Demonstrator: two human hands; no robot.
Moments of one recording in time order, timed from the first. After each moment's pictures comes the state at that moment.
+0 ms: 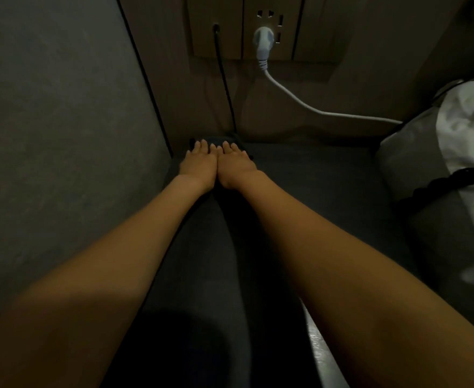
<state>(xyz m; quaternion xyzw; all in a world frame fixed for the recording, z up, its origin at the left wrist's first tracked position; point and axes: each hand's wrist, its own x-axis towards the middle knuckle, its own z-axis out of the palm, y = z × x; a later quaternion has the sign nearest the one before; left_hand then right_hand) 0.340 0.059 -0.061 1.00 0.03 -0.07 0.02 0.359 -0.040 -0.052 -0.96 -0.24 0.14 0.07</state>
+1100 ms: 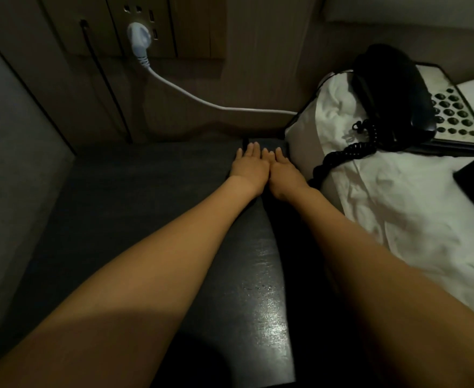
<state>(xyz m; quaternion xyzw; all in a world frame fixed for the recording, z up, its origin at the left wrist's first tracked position) 0.357 -0.210 -0.053 0.98 -0.16 -0.10 -0.02 0.350 -0.308 -0.064 -0.99 -0.06 0.12 0.07</state>
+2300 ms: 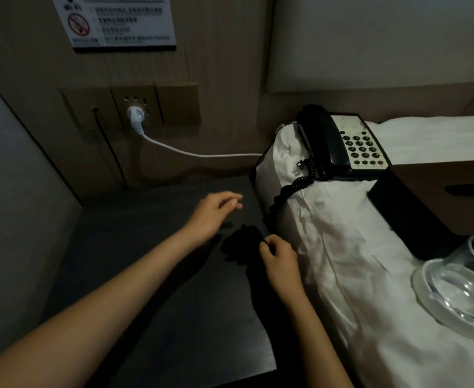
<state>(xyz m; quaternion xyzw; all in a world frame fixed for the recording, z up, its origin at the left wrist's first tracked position) 0.264 -0.161 0.011 0.85 -0.16 -0.05 0.49 0.169 -0.307 -0.034 -0.83 0.12 -0.07 0.54</state>
